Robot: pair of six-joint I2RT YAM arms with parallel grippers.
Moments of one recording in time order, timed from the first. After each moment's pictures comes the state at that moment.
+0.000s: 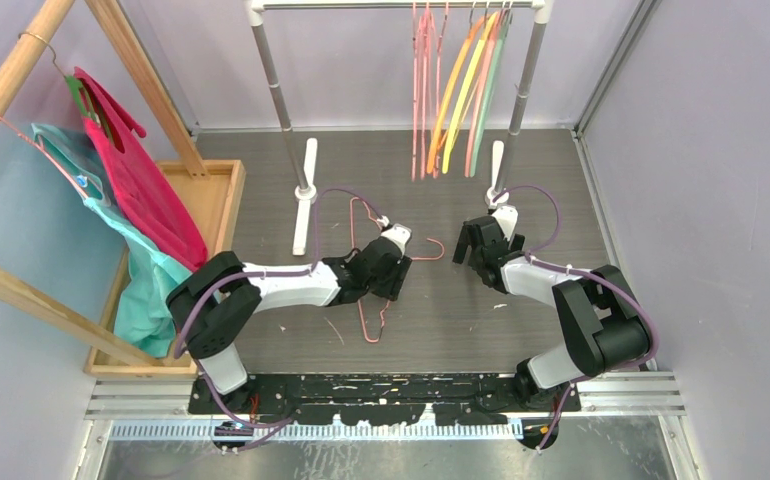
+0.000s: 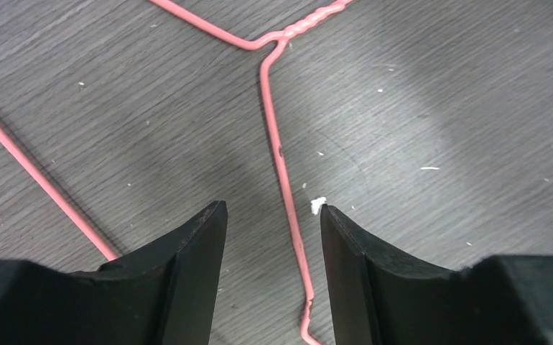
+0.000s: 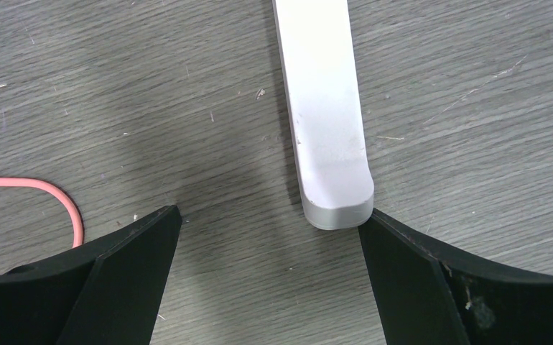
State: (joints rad) left arm -0.96 1.71 0.93 -0.03 -0.22 -0.37; right arm 0.36 1.48 0.59 0.04 0.45 0.50
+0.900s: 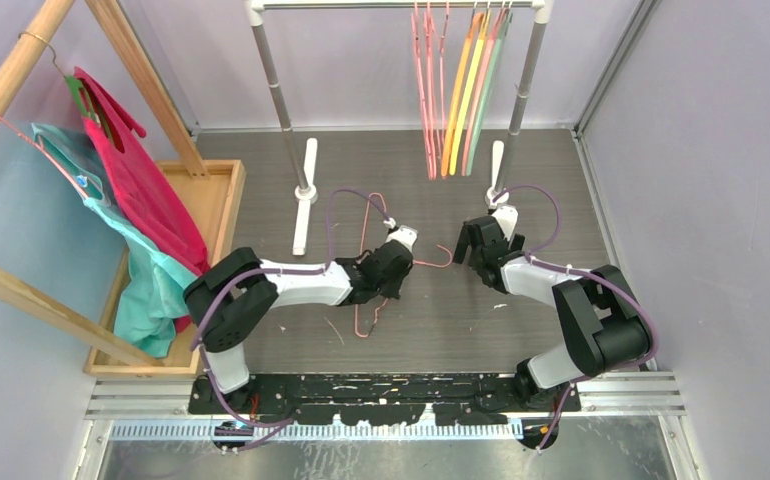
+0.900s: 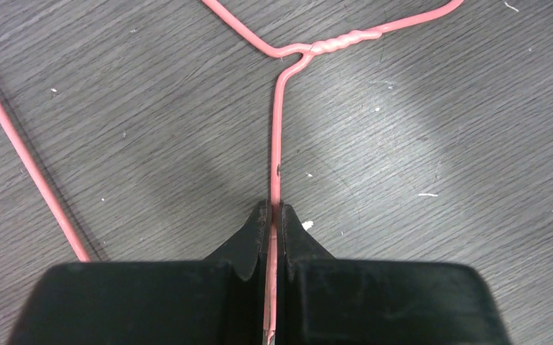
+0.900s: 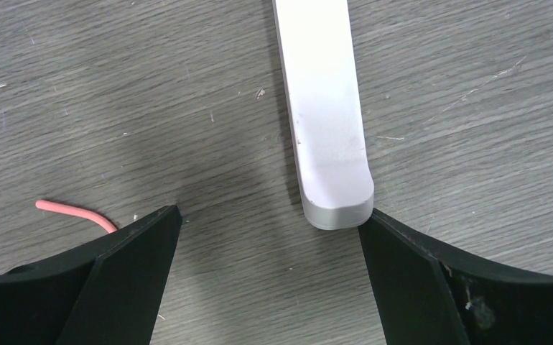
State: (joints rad) left arm -0.99 1.81 1.00 -0.06 -0.28 -0.43; right arm 0.36 1.48 0.59 0.04 0.45 0.50
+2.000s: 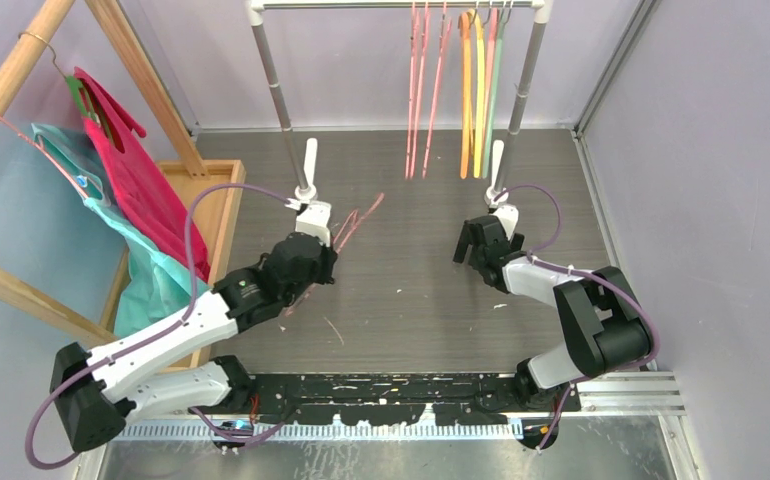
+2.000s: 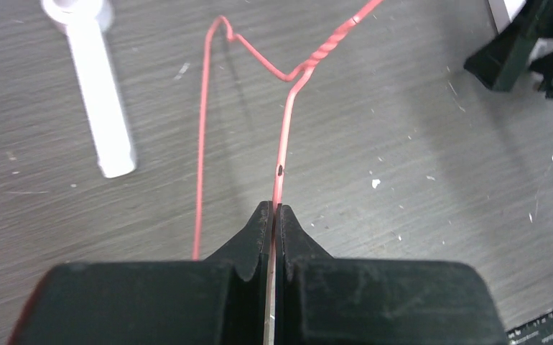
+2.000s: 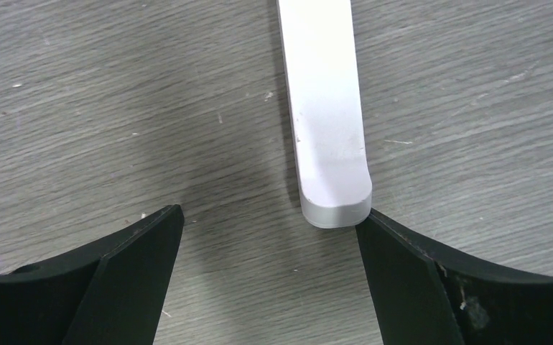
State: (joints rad) left arm -0.90 1.02 0.80 -0.32 -0.42 -0.38; right arm 0.35 1.47 0.59 0.05 0.42 0.50
